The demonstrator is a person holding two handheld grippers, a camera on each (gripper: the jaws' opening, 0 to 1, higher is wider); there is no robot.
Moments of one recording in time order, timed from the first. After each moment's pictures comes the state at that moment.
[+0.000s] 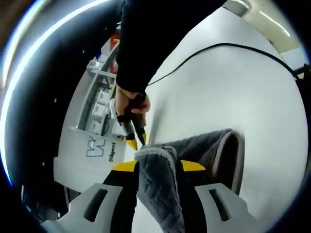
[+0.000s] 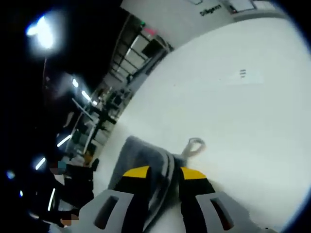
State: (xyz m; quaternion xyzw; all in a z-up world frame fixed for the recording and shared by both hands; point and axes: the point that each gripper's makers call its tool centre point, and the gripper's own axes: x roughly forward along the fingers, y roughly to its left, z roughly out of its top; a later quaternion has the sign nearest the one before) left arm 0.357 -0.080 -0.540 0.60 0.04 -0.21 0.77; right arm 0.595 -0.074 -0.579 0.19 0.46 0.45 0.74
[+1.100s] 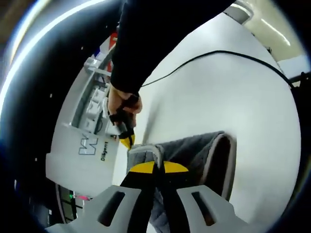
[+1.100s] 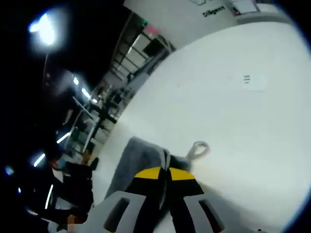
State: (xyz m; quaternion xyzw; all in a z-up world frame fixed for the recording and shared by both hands) left arm 0.350 -0.082 -0.545 0.58 0.06 -0.24 0.78; right arm 0.591 -0.069 -0.569 0.18 0.45 0.45 0.75
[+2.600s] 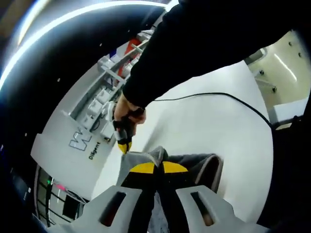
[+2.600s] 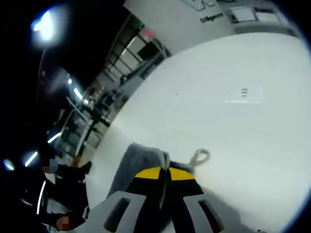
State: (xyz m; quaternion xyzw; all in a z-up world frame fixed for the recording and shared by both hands) left arm 0.327 -0.079 -0.509 0.46 0.04 -0.27 0.84; right arm 0.616 -0.067 -0.550 0.16 0.44 0.42 0.78
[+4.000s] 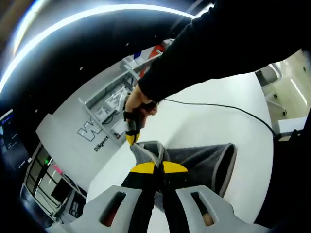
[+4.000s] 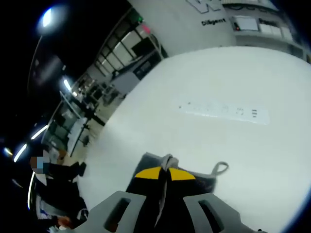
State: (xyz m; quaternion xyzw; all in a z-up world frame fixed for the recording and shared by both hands) left arm 0.321 0.003 -0.472 0.37 0.01 -0.24 0.90; right arm 0.569 -0.012 -0.508 0.09 0.45 0.38 0.80
